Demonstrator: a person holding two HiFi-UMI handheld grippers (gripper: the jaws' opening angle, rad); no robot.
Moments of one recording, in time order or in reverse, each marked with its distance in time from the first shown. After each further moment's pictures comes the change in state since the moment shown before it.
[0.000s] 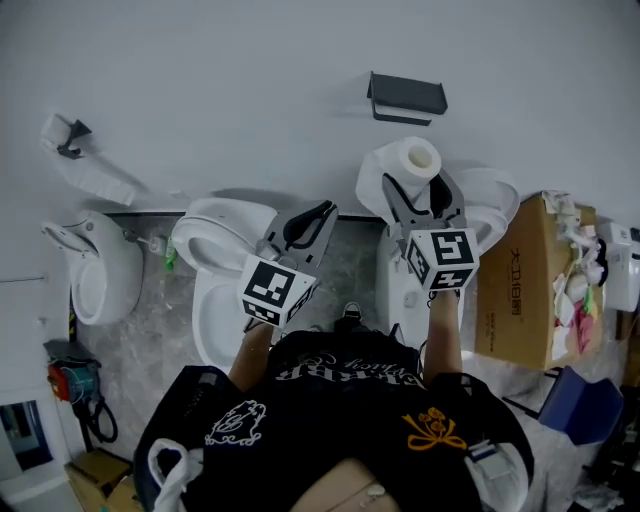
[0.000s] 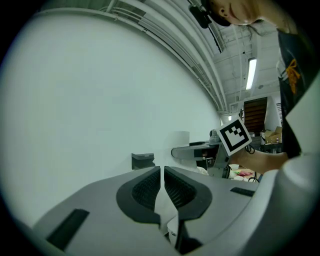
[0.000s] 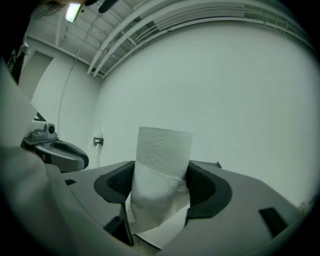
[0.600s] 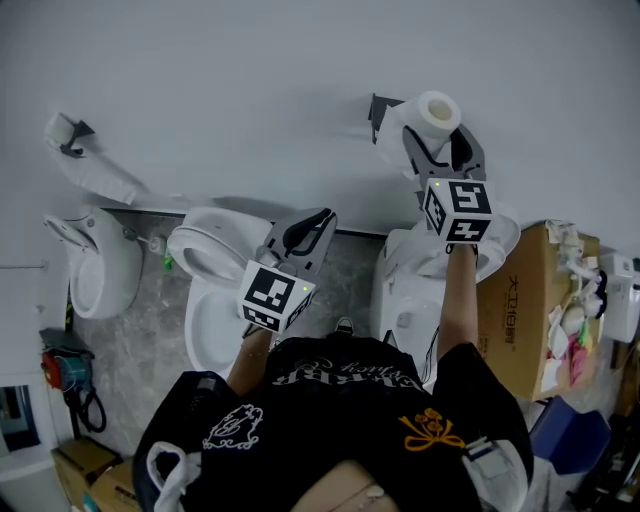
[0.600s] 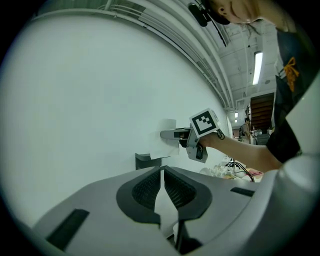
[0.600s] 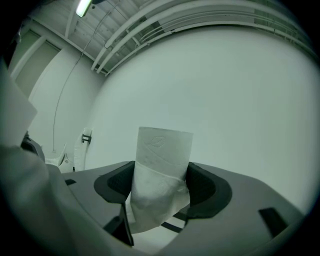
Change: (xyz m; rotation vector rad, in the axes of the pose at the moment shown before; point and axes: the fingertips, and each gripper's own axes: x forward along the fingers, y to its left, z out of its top) left arm 0.054 0.019 0.002 -0.002 0.028 0.066; right arm 0.098 -0.103 0.060 -0.120 -0.083 -0.021
